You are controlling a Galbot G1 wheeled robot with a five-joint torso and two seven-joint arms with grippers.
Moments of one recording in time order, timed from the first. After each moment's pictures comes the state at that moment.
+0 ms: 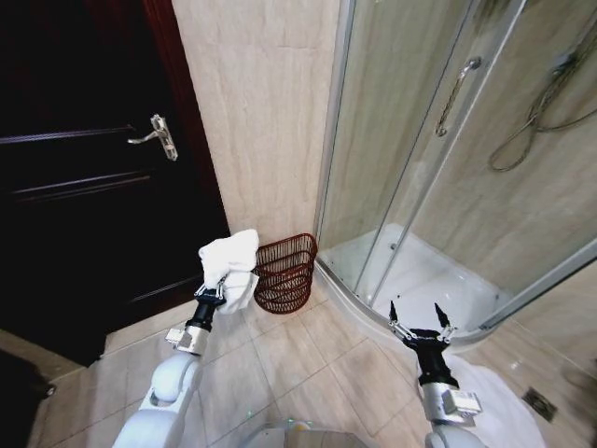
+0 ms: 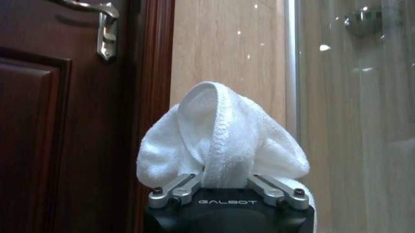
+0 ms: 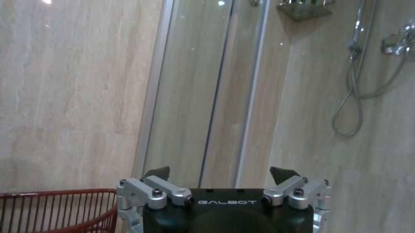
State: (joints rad) left arm 1.48 -1.27 -0.60 -1.91 -0.33 -0.29 0.11; right arm -1.84 1.61 0.71 2.25 -0.06 0.18 -0.03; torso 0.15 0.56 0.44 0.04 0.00
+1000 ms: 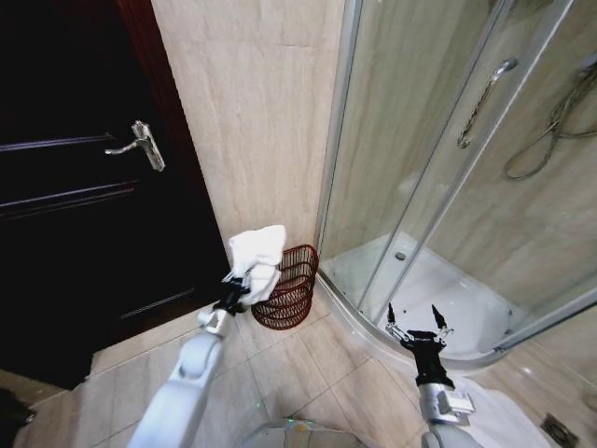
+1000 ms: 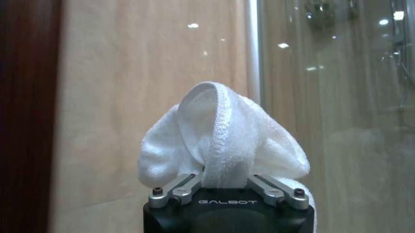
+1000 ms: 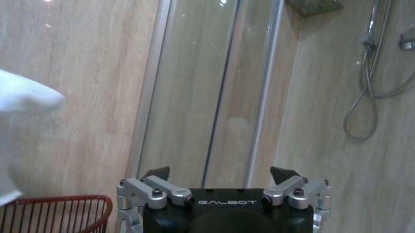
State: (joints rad) left arm 1.15 -1.29 -0.35 -1.75 -0.23 -0.19 0.11; right arm -1.82 1.61 0.71 2.22 -0.08 0.20 -0.03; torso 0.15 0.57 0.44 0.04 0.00
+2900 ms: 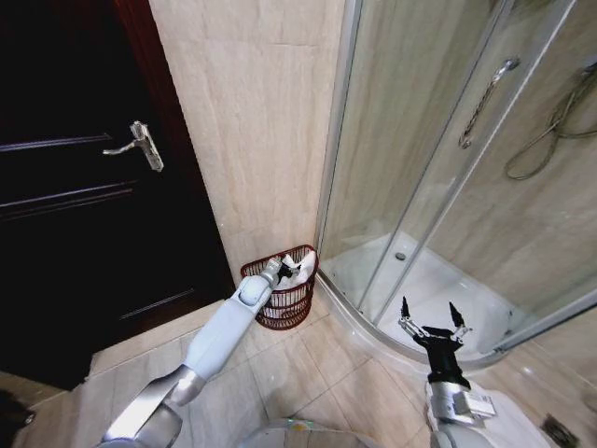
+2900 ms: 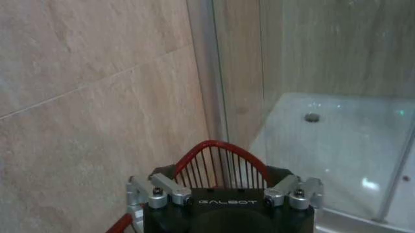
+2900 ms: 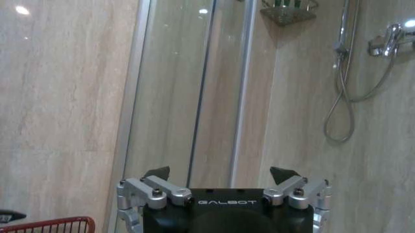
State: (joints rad) left arm 0.71 -1.27 -0.02 -1.42 -0.22 0.41 0.12; right arm -1.83 1.61 0.74 2.25 -0.01 0.21 0.00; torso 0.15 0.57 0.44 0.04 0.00
